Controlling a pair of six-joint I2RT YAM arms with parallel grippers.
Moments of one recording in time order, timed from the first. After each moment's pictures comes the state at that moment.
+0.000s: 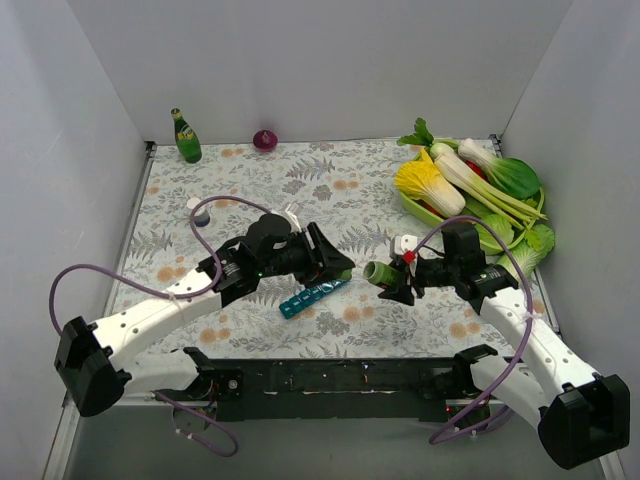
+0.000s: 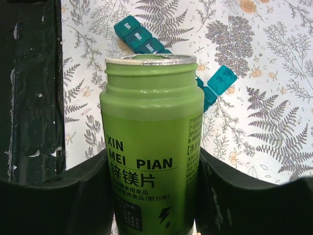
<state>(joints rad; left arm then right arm) -0.87 1.19 0.94 -0.22 0.25 -1.30 0.36 0.92 0.64 -0.45 -0.94 -0.68</state>
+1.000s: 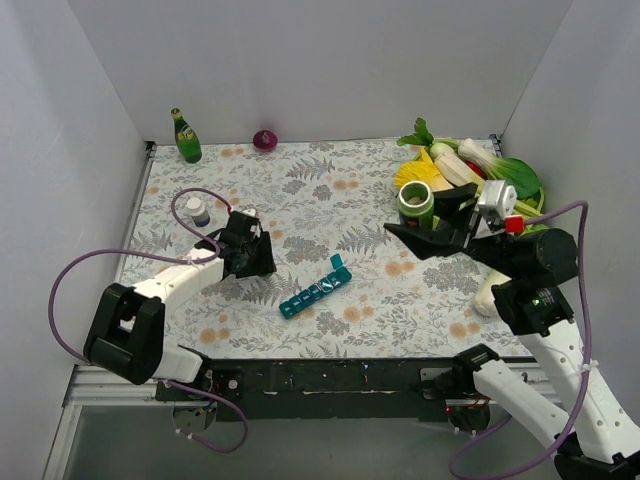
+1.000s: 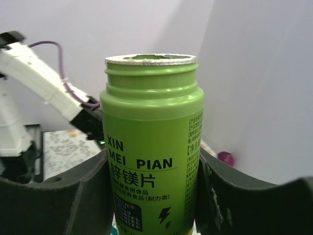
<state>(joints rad) -0.43 1.38 0.77 -0.37 -0.02 -0.53 0.46 0.70 0.98 0.17 -0.70 0.09</state>
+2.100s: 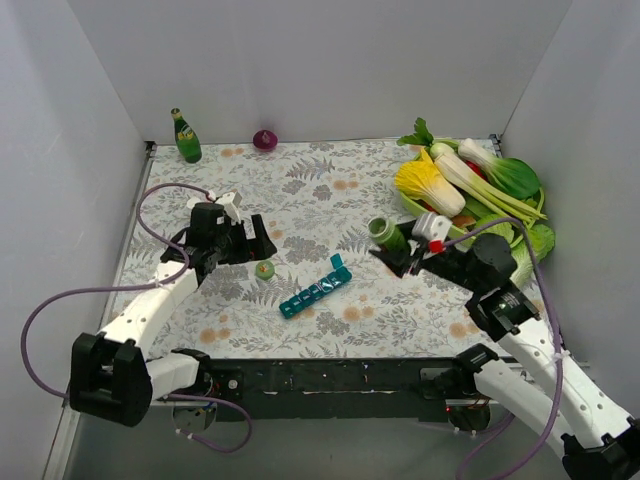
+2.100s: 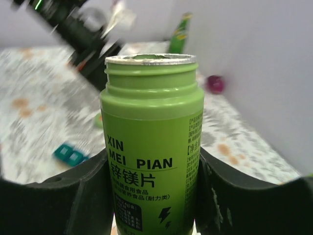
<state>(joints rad) -0.26 1.20 0.77 -0.35 0.23 -0.42 0.51 0.68 0.71 0.09 -0.50 -0.15</state>
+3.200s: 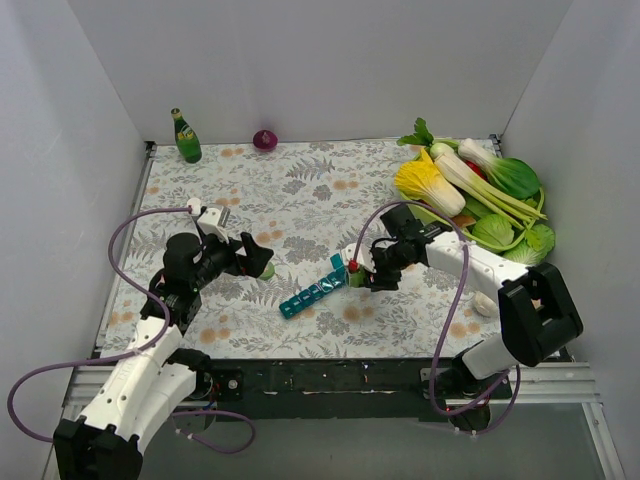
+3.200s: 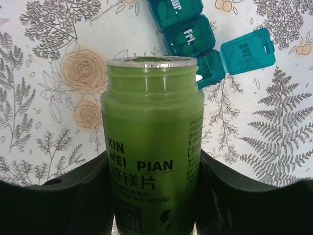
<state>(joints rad) -0.26 0.73 0.55 -0.12 0.34 -0.27 0.57 1.46 0.92 -0.64 -0.56 -1.13</state>
